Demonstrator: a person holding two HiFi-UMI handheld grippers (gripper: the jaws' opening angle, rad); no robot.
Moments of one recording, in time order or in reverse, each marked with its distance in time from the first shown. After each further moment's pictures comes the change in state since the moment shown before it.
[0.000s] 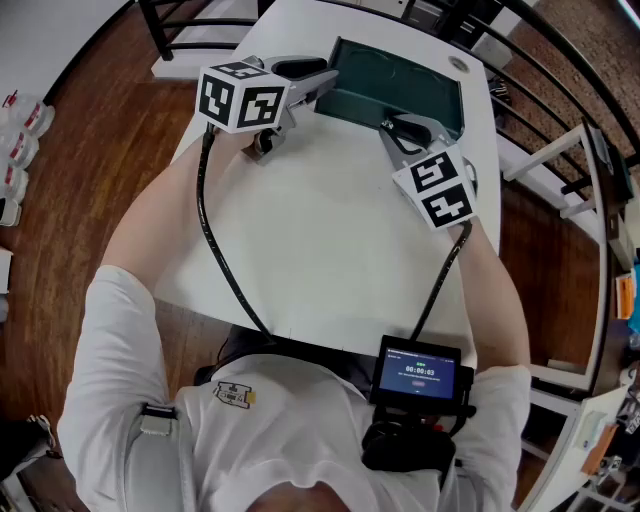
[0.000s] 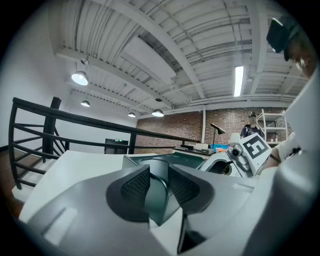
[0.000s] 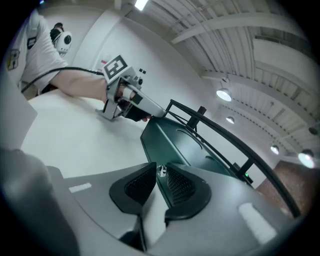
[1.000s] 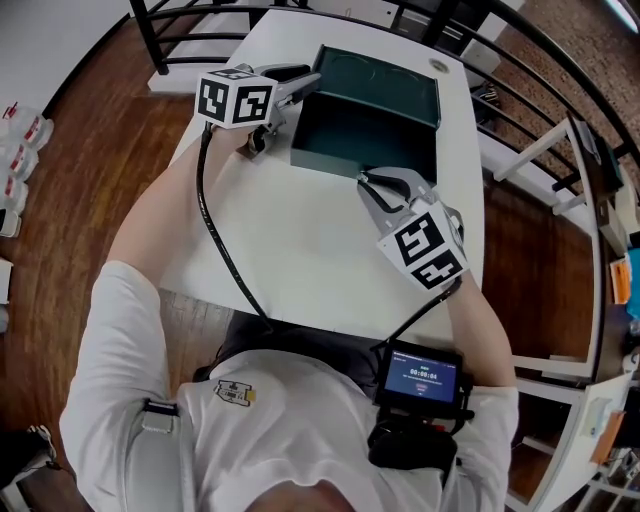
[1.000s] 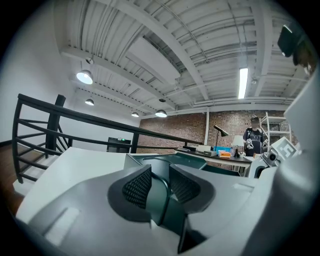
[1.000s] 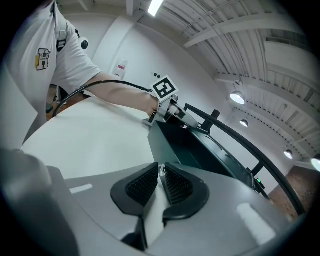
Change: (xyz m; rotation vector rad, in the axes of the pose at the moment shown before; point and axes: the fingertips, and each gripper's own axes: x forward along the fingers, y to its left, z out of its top) left arm -0.002 -0.001 -0.002 -0.038 -0.010 0.014; right arm -0.082 0.092 -0.004 -0.046 -0.030 0.136
